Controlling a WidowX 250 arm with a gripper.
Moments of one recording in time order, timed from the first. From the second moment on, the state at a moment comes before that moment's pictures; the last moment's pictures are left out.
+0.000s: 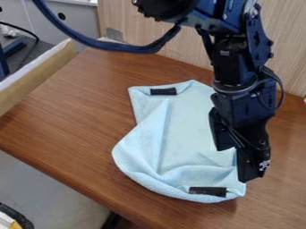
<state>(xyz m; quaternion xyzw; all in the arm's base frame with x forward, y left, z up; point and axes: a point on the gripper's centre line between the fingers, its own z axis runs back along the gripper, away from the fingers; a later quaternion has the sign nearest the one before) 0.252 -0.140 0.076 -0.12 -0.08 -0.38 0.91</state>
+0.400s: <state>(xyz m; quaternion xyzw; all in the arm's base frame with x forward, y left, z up) 0.245 -0.115 0.064 -0.13 -0.06 -0.31 0.94</state>
